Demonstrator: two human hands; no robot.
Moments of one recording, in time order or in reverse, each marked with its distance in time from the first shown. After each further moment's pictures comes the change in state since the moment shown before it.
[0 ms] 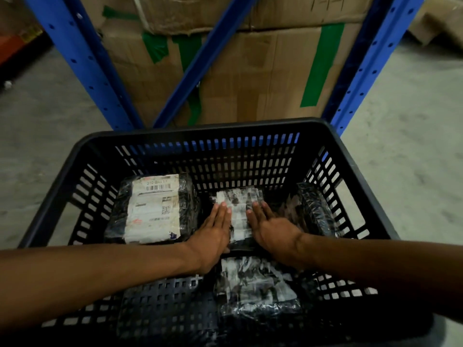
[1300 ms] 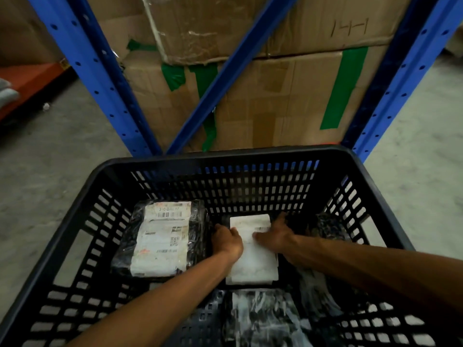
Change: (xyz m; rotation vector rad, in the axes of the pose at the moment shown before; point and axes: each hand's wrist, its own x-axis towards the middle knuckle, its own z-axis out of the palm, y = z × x) left_hand 0.055 0.005 -0.035 -1.197 0.318 -0.847; right_hand 0.066 0.017 -0.029 1.450 -0.016 0.607
